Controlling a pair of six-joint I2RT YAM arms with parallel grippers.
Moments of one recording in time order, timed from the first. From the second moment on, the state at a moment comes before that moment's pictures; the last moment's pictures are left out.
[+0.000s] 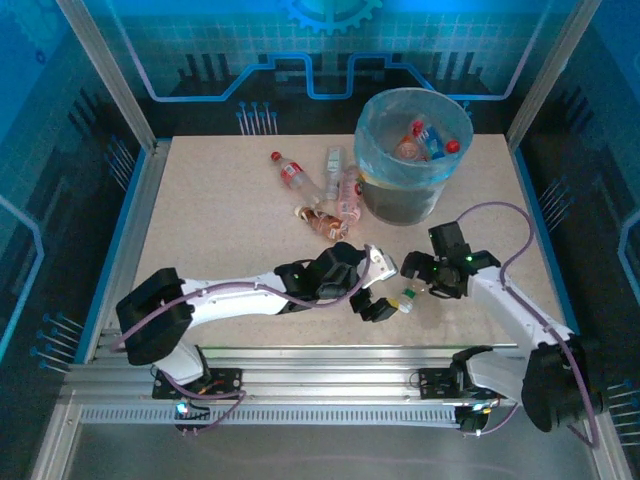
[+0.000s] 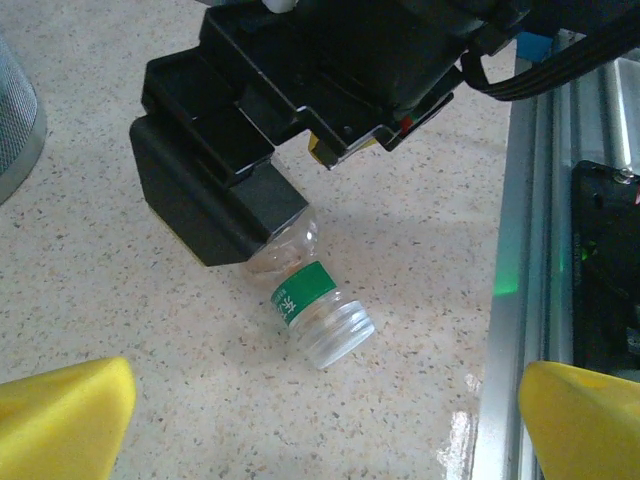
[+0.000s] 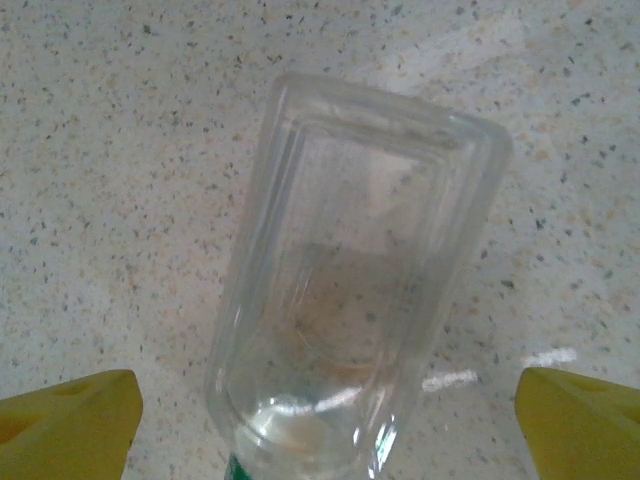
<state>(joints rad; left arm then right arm) -1.03 1.61 0.98 0.09 0.17 -0.01 0.24 1.16 0.68 -0.68 0.02 0.65</state>
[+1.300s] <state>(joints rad) -1.03 1.46 1.17 -0.06 -0.09 -0.01 0.30 0.93 1.04 -0.74 -0.03 0.49</state>
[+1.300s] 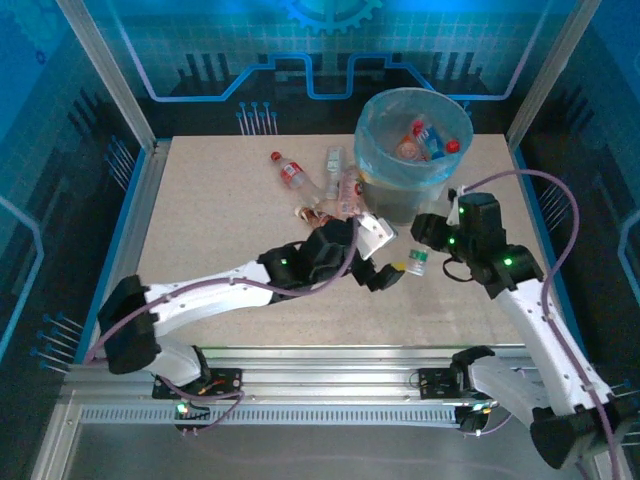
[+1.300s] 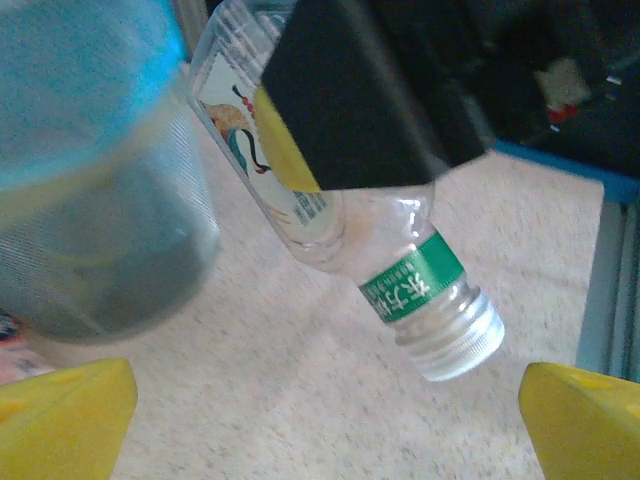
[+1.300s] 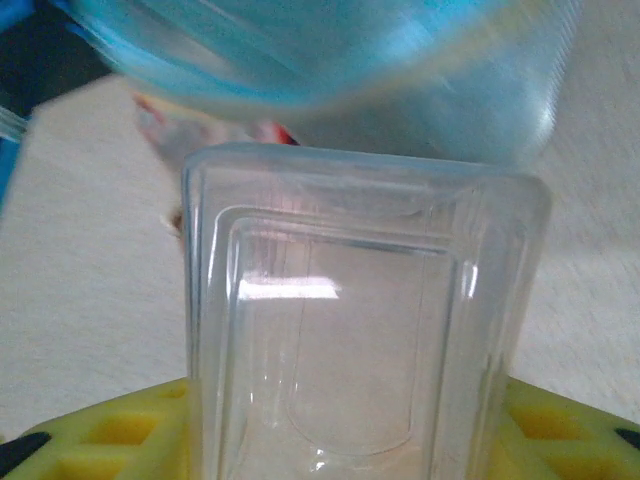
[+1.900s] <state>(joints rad) -0.82 1.29 1.38 -0.25 -0.19 -0.17 0.52 1.51 1.81 -0.50 0.41 0.12</state>
